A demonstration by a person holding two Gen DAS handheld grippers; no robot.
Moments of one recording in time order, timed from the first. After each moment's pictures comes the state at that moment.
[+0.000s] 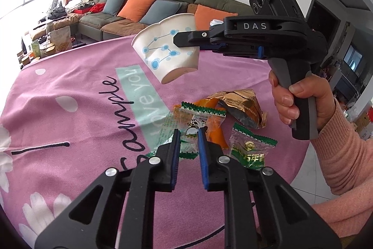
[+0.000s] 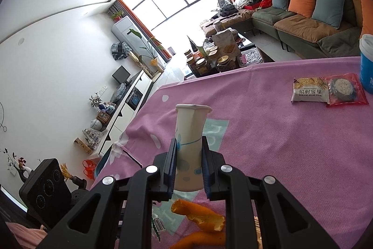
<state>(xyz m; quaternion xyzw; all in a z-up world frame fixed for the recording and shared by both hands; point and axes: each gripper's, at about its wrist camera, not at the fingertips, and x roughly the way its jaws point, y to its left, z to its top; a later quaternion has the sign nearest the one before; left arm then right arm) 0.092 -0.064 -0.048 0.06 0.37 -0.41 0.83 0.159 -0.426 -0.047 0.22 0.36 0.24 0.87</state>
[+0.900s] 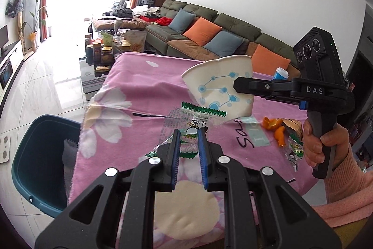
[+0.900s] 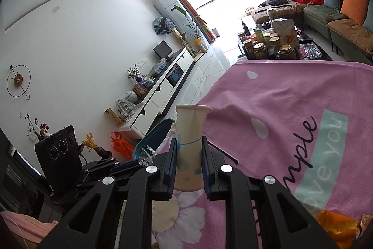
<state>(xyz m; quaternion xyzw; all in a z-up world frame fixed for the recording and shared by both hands) 0.074 0.136 -0.011 -0.04 0.33 -0.24 0.91 0.160 -0.275 -0.029 0.18 0.37 0.38 0.83</state>
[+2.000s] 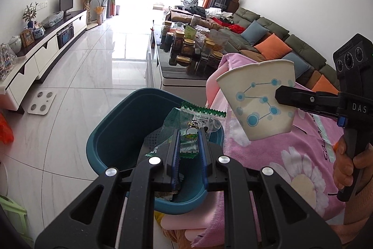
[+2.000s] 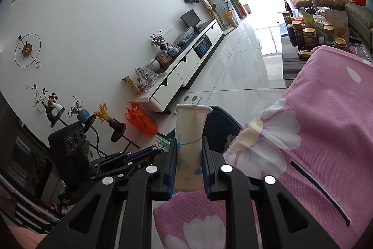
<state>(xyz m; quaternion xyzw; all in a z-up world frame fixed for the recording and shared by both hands) 0.078 0.323 -0.038 -0.11 0.36 -0.04 0.93 0.192 -0.089 -0.034 0.11 0.41 0.46 0.78</state>
